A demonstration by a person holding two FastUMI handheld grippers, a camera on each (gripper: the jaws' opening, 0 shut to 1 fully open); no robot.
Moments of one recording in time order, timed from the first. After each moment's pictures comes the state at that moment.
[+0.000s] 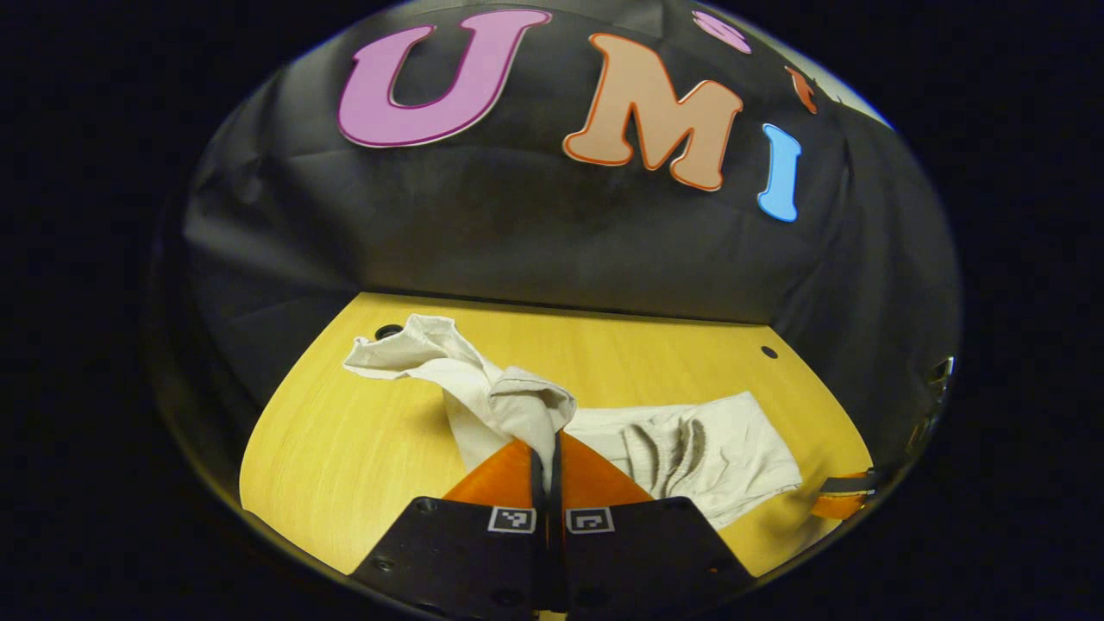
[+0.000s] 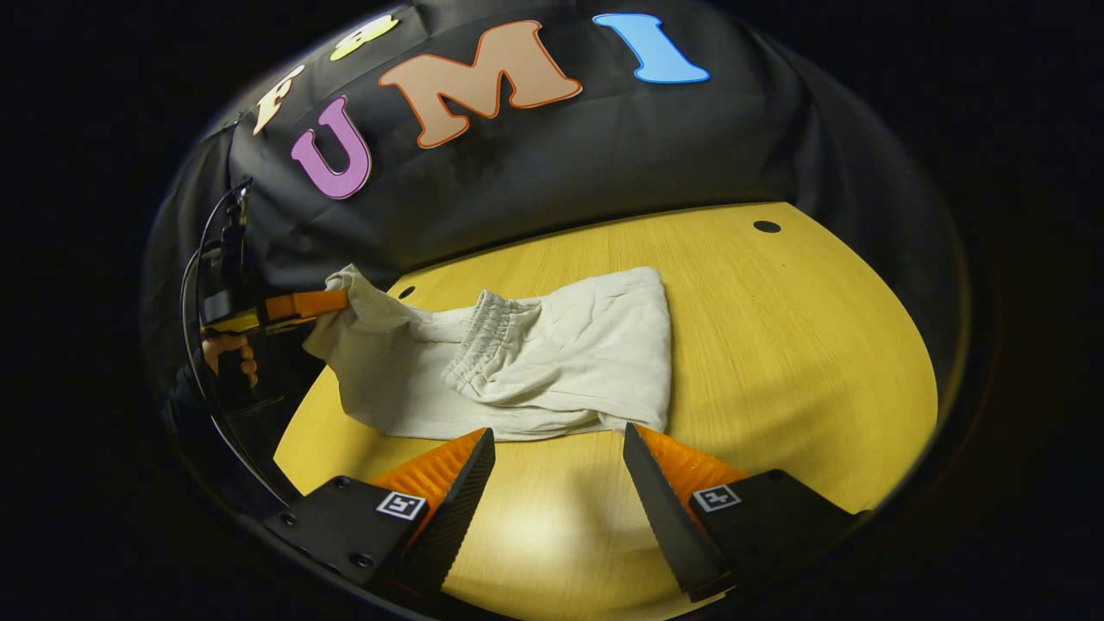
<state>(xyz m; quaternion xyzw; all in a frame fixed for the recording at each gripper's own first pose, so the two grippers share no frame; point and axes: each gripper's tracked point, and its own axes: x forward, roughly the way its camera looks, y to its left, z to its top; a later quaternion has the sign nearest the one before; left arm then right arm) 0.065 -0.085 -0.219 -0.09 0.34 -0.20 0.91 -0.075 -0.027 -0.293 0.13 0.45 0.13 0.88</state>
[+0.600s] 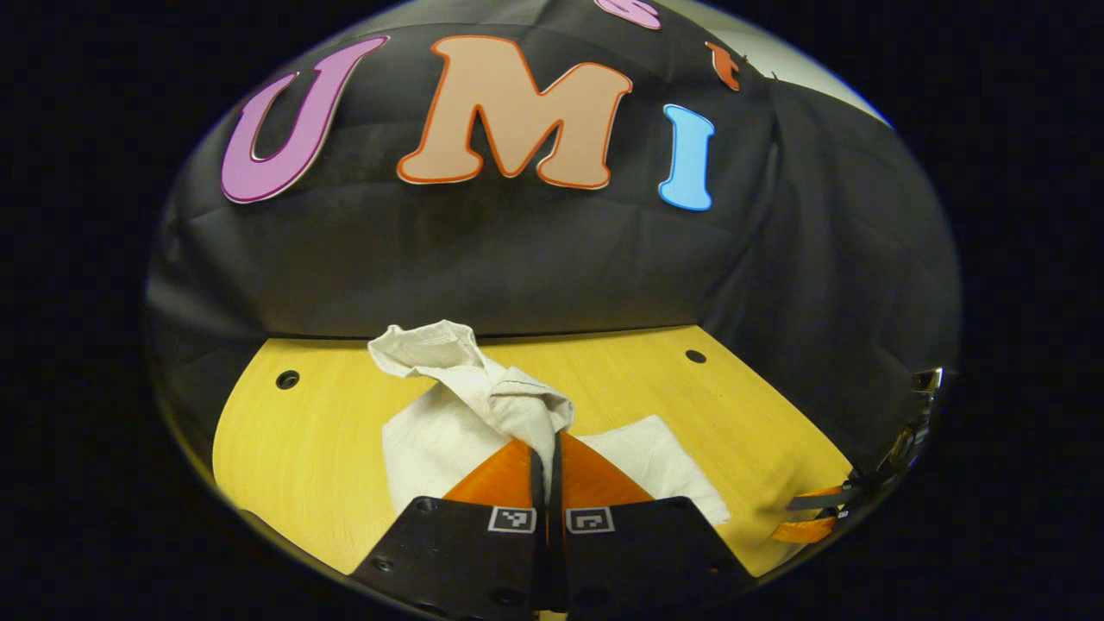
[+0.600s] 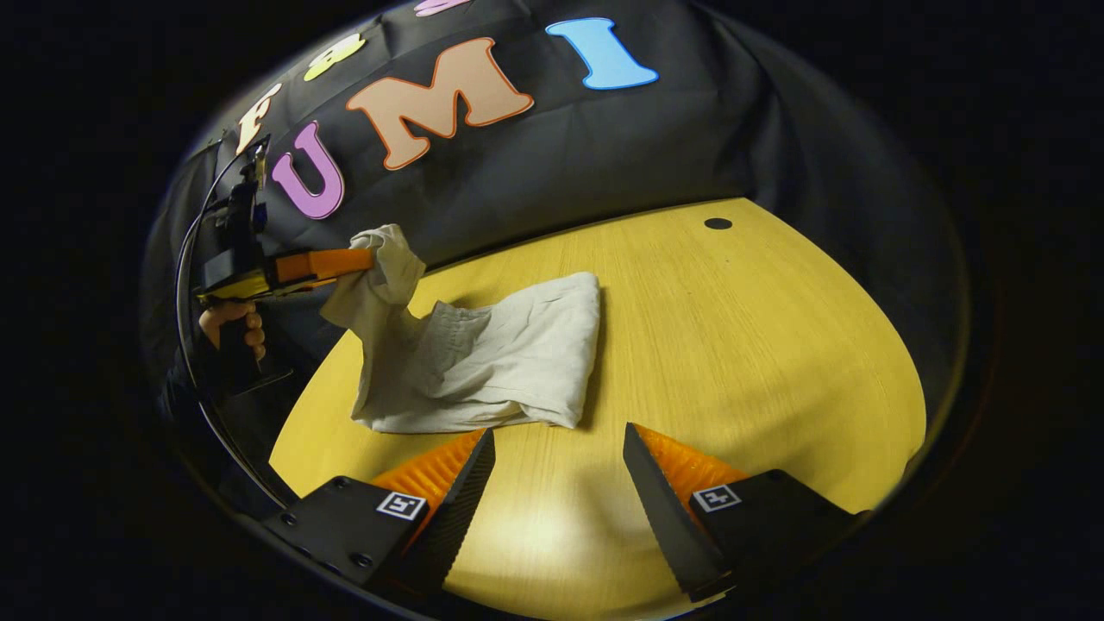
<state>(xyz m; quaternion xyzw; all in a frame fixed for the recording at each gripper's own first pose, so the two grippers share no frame) 0.064 -0.238 -0.175 -0.07 0.31 -0.30 0.90 -0.084 -0.100 -0.290 0.14 0.44 0.10 0.88</state>
